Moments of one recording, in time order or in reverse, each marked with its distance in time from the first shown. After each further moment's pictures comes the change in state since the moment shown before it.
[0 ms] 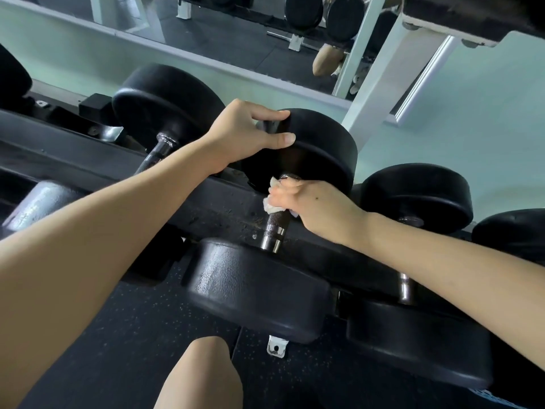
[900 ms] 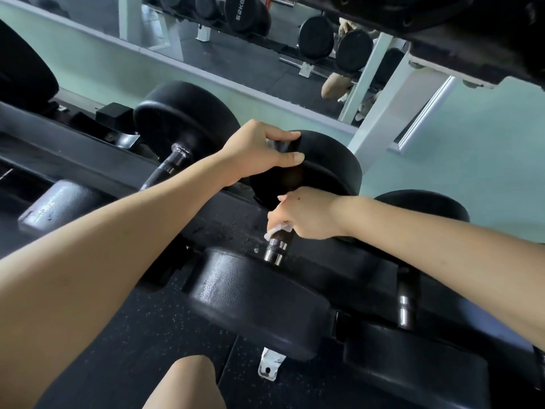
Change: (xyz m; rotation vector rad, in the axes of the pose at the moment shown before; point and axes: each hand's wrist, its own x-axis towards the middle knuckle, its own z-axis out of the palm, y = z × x) left_hand 0.000 0.000 0.001 0.031 -0.001 -0.009; right_hand 0.037 0.015 -0.014 -0.013 -0.467 -0.080
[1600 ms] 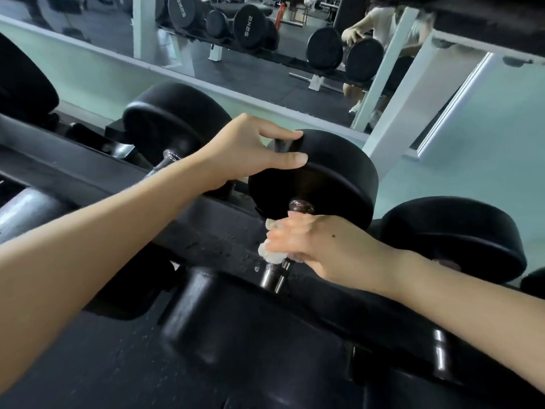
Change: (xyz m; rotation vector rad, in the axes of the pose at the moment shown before) left_hand 0.002 -0.008 -0.005 0.054 -0.025 0.083; right_hand -0.018 0.007 0.048 -0.066 0.518 -0.227
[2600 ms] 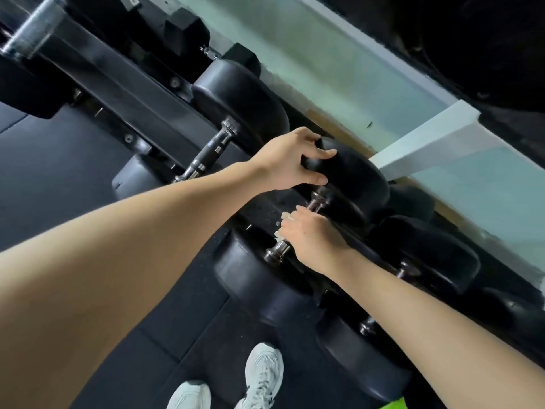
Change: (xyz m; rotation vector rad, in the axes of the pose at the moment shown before) left_hand 0.010 0.031 -0.015 0.225 -0.198 -0.236; right_hand 0.035 -0.025 -0.028 -0.086 -0.398 0.058
